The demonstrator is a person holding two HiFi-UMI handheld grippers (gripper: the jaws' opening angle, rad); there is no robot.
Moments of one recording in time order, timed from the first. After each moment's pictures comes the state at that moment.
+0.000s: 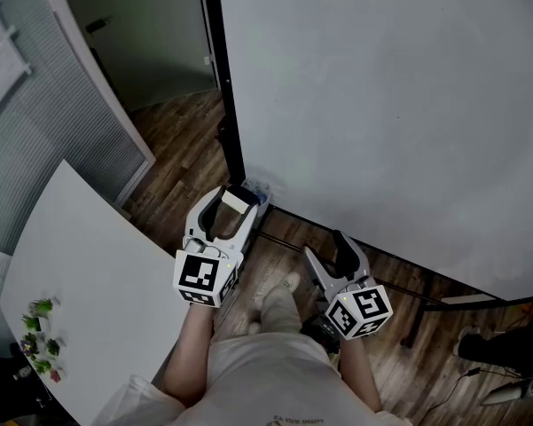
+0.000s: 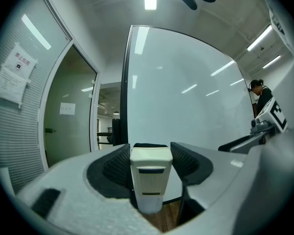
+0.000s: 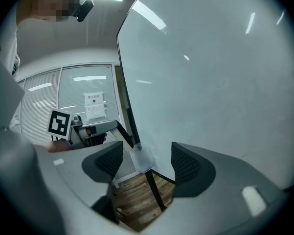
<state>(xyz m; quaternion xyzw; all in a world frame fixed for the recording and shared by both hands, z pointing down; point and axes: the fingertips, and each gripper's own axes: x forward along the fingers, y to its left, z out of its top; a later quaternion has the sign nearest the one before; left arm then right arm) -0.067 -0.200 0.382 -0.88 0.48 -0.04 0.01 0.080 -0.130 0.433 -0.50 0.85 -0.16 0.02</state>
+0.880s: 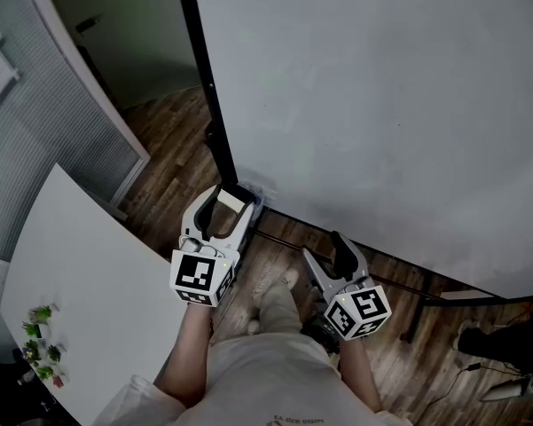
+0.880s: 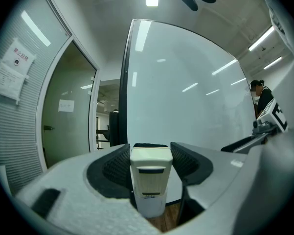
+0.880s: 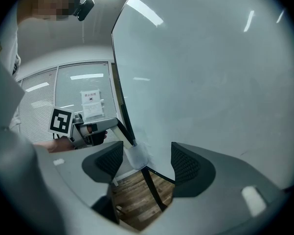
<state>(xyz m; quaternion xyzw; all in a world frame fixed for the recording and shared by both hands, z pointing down) -0.059 -0.226 0.396 -0.88 0.48 -0.04 0.00 0.090 -0.147 0.451 -0.51 0.84 -0.17 0.00</state>
